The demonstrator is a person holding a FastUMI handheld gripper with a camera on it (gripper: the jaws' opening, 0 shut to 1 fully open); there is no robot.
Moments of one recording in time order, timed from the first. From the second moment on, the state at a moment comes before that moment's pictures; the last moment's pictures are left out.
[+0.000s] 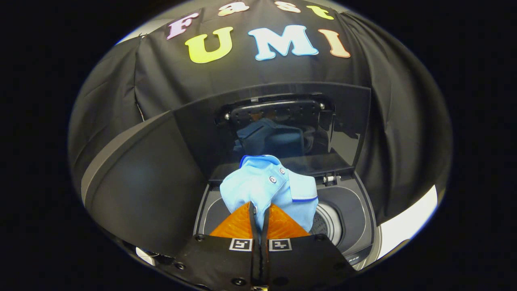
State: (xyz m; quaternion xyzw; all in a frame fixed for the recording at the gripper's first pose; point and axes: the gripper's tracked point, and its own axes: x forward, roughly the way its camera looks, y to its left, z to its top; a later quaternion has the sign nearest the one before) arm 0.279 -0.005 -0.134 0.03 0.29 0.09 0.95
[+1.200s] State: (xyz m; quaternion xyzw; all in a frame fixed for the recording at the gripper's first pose) arm 0.254 -0.042 -0.217 0.01 0.41 0.03 0.91
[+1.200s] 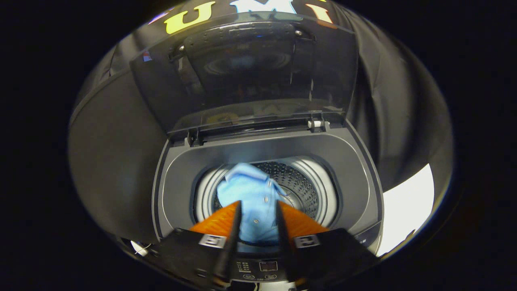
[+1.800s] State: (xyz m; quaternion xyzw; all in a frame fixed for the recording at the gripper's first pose) arm 0.267 -0.035 -0.123 -0.05 0.30 0.05 0.95
